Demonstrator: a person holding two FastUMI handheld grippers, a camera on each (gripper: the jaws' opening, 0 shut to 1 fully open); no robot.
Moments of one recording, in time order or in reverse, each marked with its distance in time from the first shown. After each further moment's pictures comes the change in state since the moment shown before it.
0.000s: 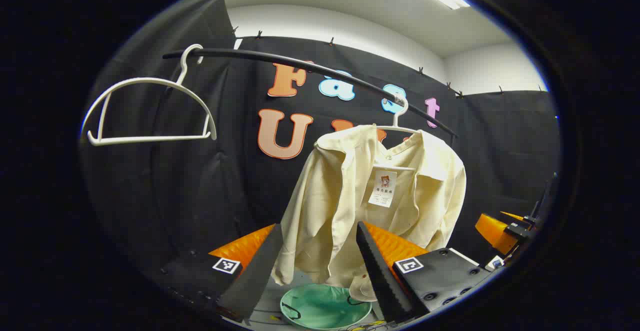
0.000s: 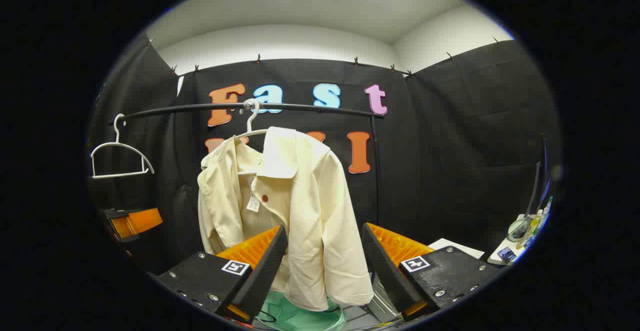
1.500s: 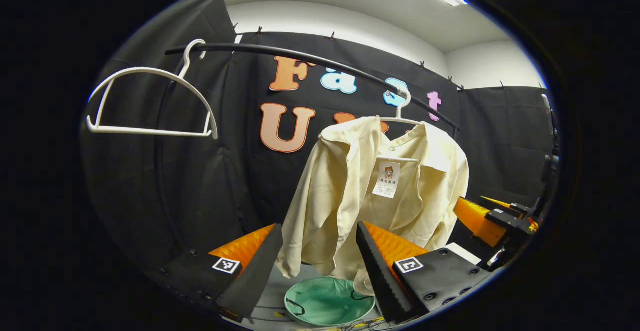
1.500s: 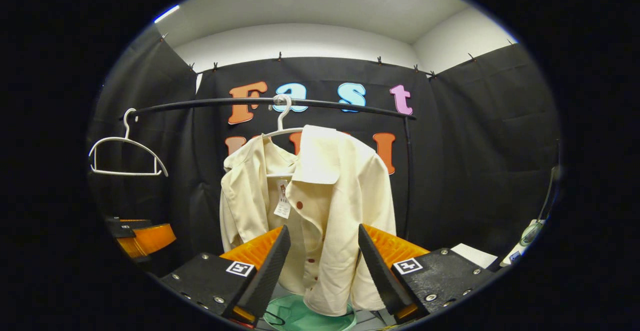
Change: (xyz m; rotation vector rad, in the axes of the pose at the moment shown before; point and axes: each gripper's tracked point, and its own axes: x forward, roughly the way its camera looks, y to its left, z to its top) left arm -0.002 0.008 -0.012 0.020 0.035 0.009; right arm 0.047 0.070 0.013 0.002 0.002 0.128
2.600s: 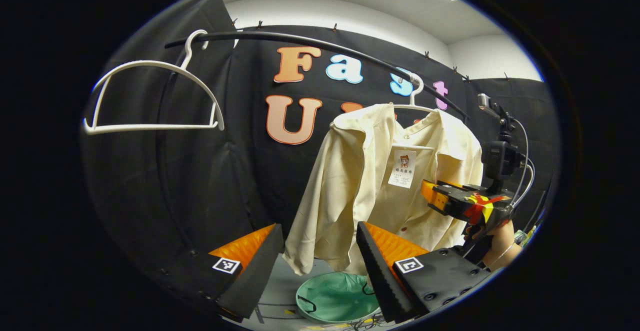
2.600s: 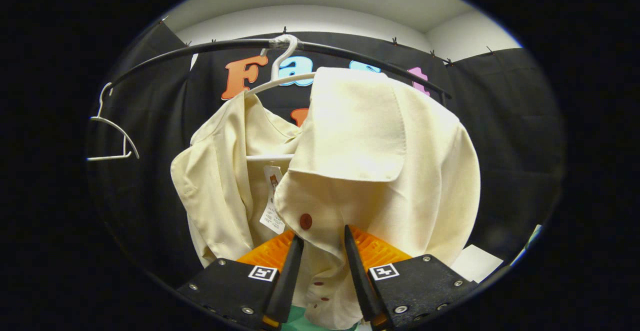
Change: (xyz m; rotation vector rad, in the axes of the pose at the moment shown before) left arm 0.018 0.022 -0.013 0.031 0.058 0.028; right arm 0.143 0.012 -0.044 -0.040 0.108 -0.013
